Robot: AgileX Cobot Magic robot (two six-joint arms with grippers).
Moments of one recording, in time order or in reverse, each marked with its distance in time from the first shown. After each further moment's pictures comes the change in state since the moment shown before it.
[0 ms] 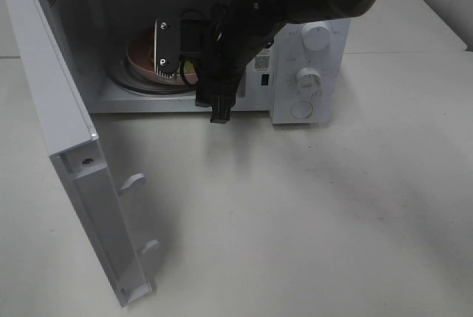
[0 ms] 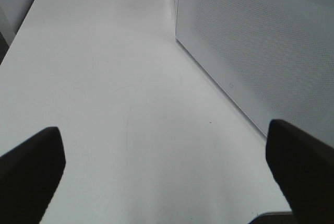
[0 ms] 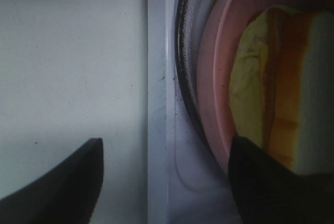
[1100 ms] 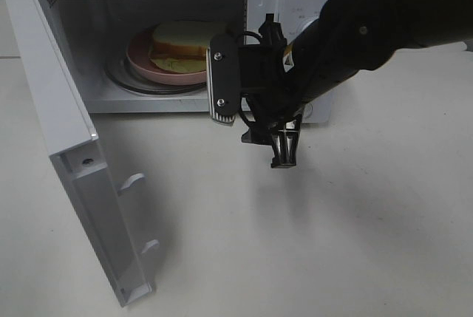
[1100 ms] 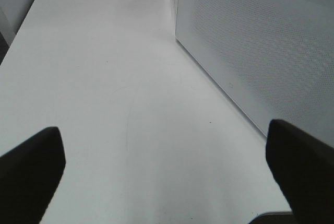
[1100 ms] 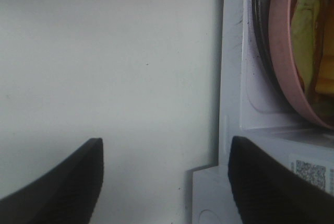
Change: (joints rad) left arm 0.000 0.000 0.000 0.000 0.000 0.000; right arm 0.011 -0.382 0.517 -0.023 -0.099 0.010
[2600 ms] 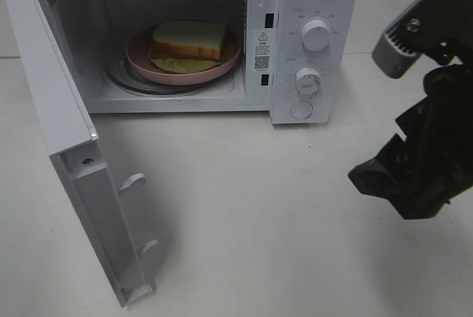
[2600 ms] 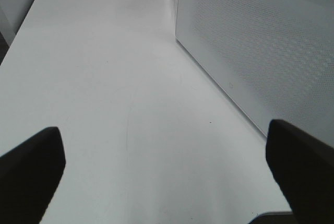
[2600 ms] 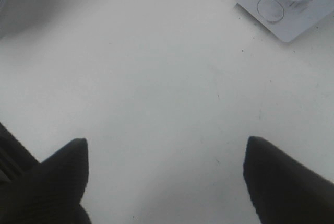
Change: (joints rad) left arm 0.000 0.000 0.000 0.000 0.000 0.000; right arm 0.000 -0.714 0.370 0.007 0.351 0.881
